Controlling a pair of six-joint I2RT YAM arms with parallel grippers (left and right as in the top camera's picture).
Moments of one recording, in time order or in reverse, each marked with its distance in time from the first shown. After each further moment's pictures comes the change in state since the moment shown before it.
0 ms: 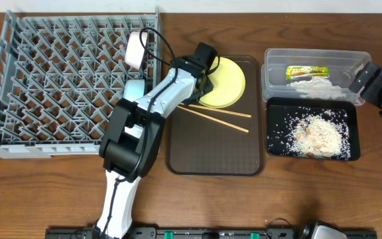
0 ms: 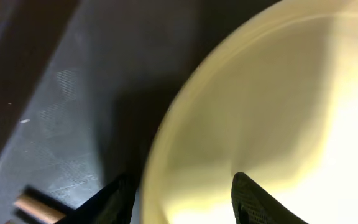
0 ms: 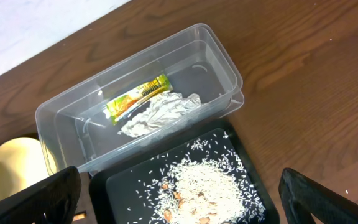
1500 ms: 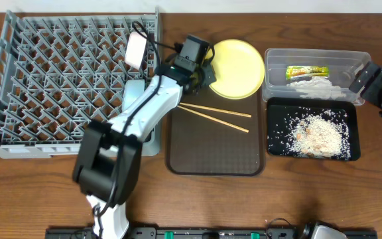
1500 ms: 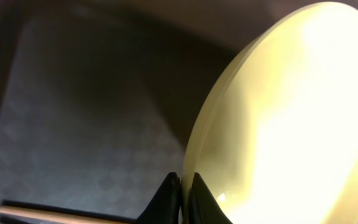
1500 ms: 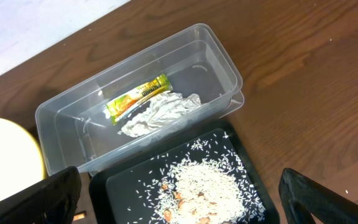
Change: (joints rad) left arm 0.013 -0.267 -0.169 0.242 0.140 0.259; right arm 0.000 0.000 0.000 0.000 0.000 0.000
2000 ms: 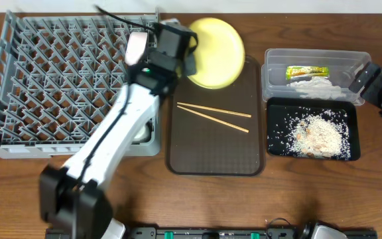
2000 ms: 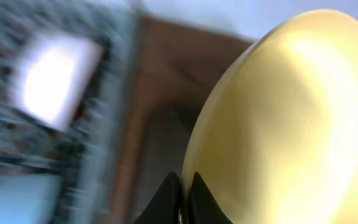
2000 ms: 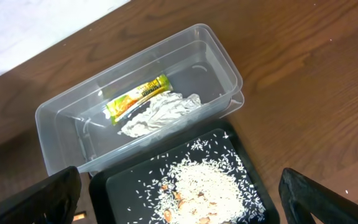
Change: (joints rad) left arm 0.048 -0.282 0.000 -0.140 -0.284 0.231; right arm 0.000 0.000 0.000 0.000 0.000 0.000
